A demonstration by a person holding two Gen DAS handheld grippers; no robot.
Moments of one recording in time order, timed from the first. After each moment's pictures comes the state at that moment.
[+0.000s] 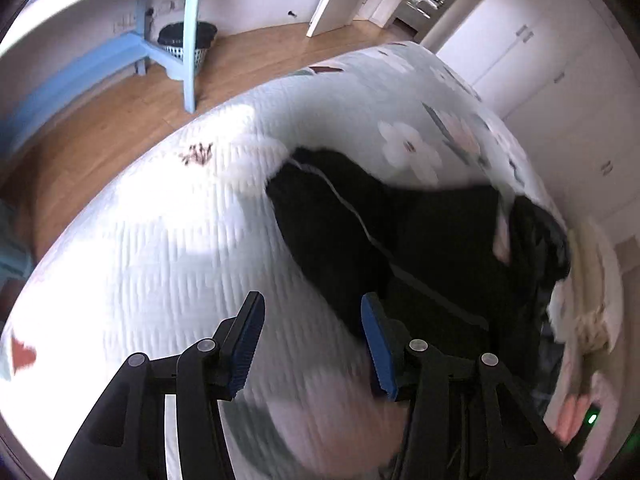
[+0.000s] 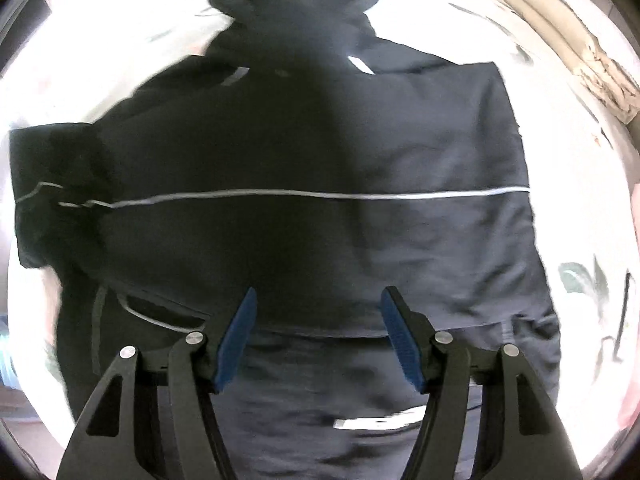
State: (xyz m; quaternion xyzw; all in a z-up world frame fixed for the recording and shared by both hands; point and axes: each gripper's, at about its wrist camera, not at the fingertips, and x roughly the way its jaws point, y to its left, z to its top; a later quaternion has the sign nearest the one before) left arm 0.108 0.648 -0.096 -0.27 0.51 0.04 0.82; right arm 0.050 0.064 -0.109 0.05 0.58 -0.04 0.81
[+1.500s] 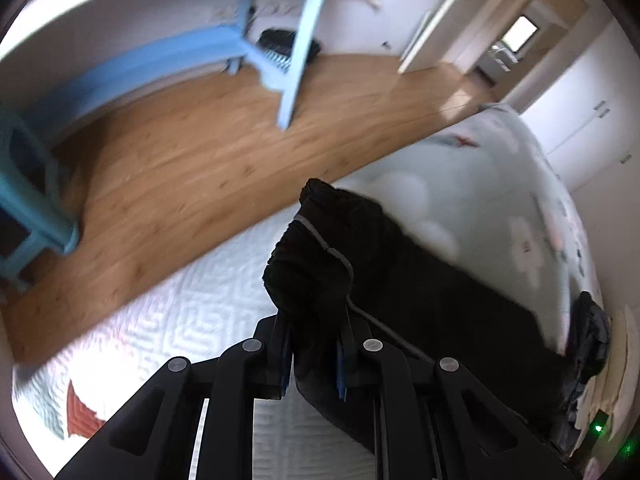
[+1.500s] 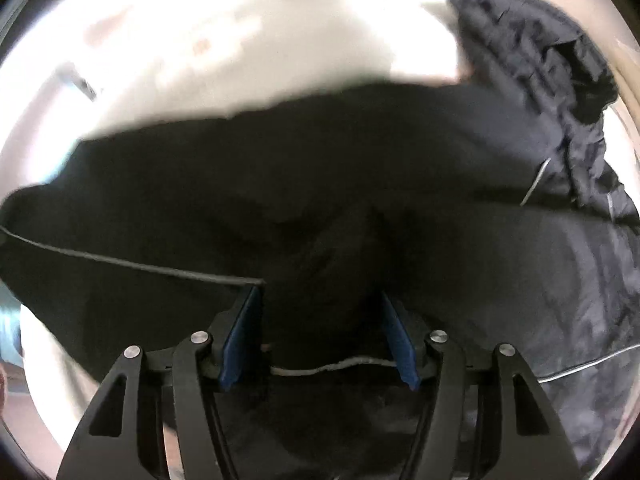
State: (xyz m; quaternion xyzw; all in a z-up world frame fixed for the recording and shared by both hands) left arm 0.128 0.765 -0.144 -0.31 0.48 0.18 0.80; right arm 0.191 0.282 -0.181 -0.02 0.59 0.06 0.80
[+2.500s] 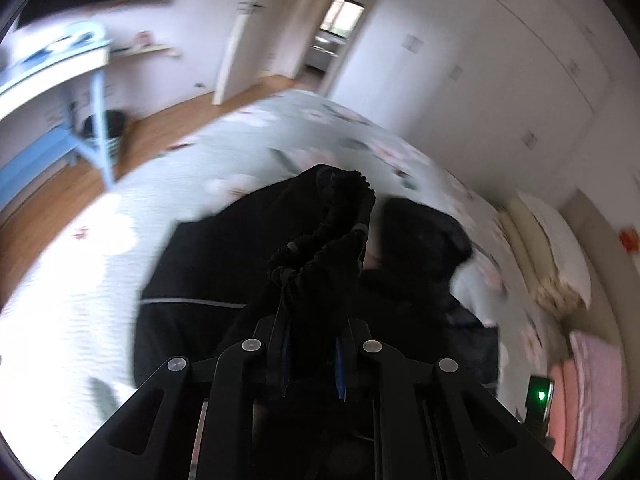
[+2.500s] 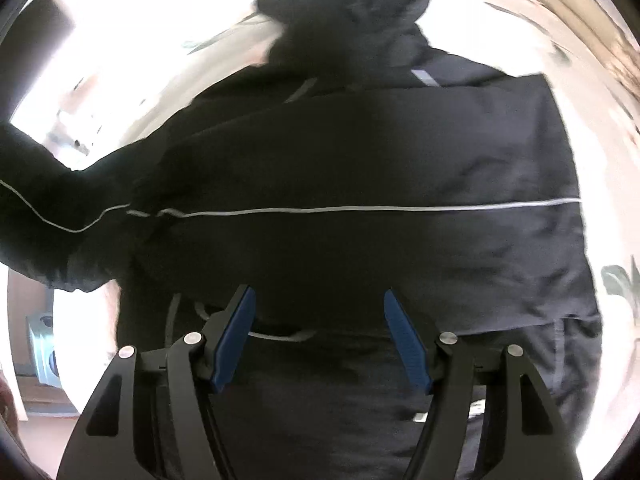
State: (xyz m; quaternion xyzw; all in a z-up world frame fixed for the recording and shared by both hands) left arm 0.098 0.418 0.017 -0.19 0.39 -0.07 0.90; right arm 0.059 0.066 -0.126 0.11 0.57 0.02 0.81
